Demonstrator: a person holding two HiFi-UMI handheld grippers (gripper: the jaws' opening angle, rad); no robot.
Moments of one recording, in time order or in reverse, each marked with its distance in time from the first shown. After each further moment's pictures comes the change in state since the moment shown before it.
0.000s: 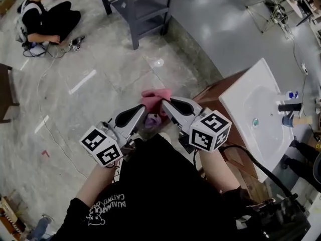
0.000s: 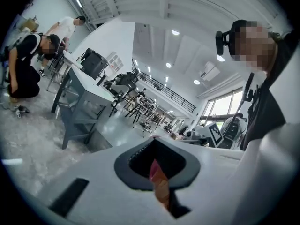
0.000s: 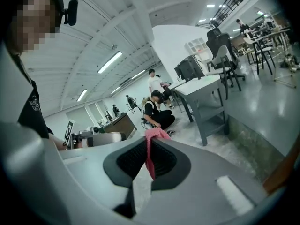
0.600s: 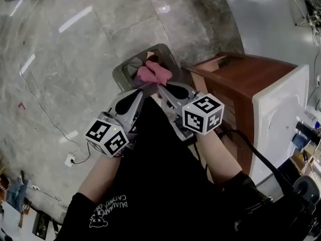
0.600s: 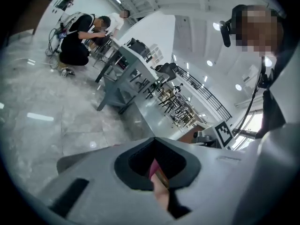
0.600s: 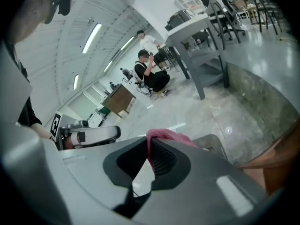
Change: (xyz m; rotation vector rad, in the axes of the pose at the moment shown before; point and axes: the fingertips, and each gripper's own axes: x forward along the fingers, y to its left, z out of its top) left arm 0.027 0.130 -0.221 -0.316 0.035 0.388; right arm 0.062 -0.134 -0.231 0.160 0.413 0.065
